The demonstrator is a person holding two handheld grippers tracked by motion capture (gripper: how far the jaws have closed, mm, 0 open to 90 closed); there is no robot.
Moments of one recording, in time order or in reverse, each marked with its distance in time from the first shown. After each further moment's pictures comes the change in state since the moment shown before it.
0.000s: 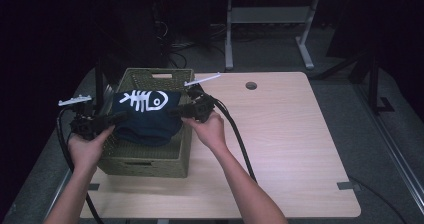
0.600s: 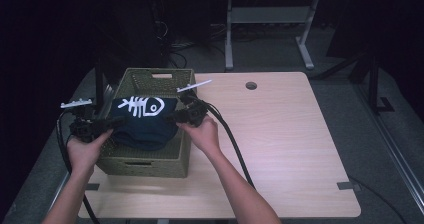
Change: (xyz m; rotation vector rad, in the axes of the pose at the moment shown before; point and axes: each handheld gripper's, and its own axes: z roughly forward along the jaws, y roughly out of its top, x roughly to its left) left arm 0.017 -0.007 0.003 0.055 0.037 0.010; right arm 0.000 -0.009 0.025 0.049 -0.017 -0.002
